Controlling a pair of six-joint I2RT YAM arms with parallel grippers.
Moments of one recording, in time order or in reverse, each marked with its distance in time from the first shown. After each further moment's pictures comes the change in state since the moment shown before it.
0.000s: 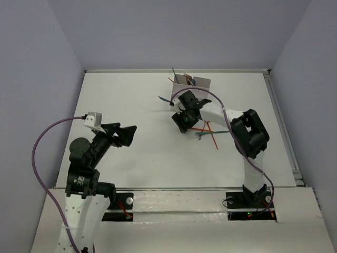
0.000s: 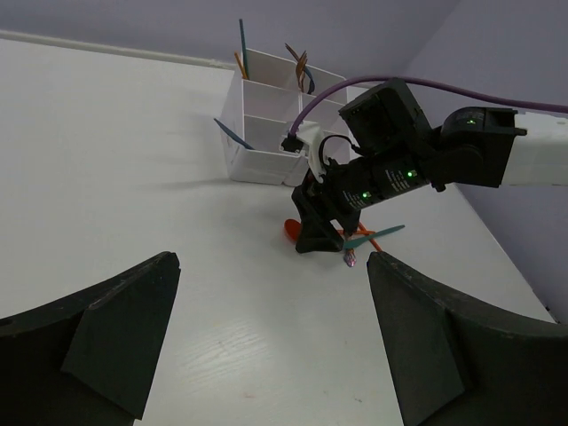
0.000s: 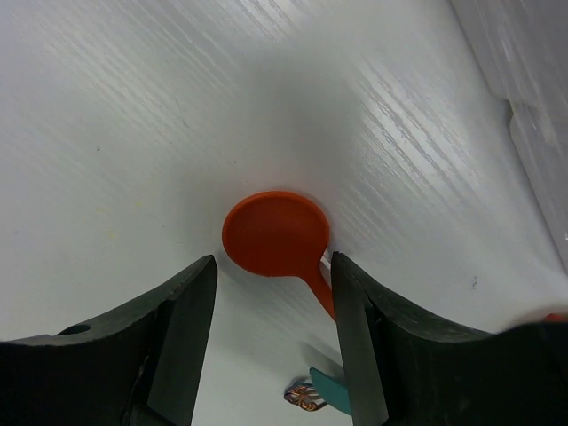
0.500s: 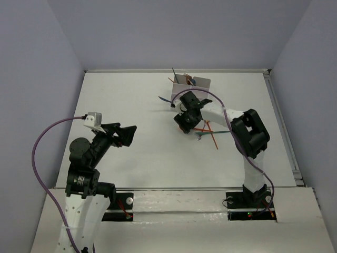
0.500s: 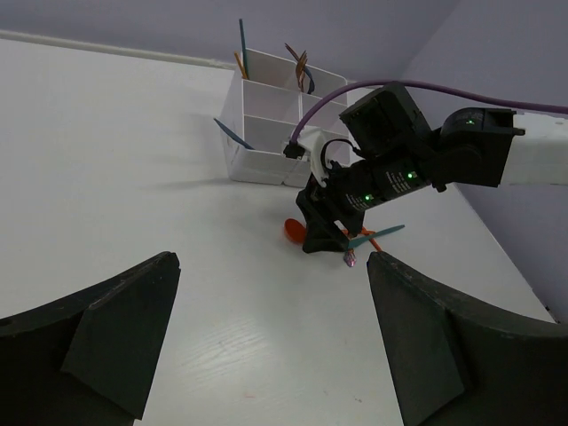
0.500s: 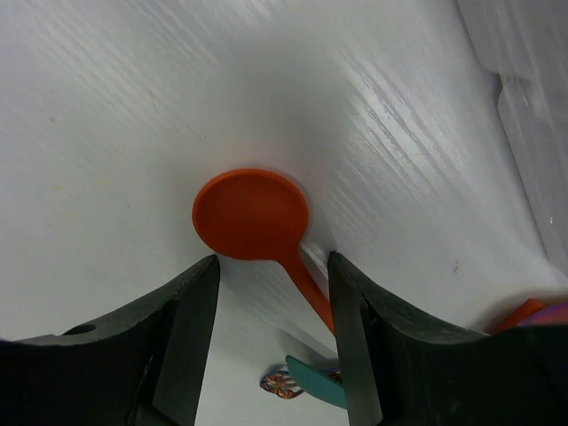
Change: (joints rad) left arm 0.000 0.000 0.000 0.000 0.000 0.000; right arm -0.011 0.000 -0.005 -0.022 0.031 -0.051
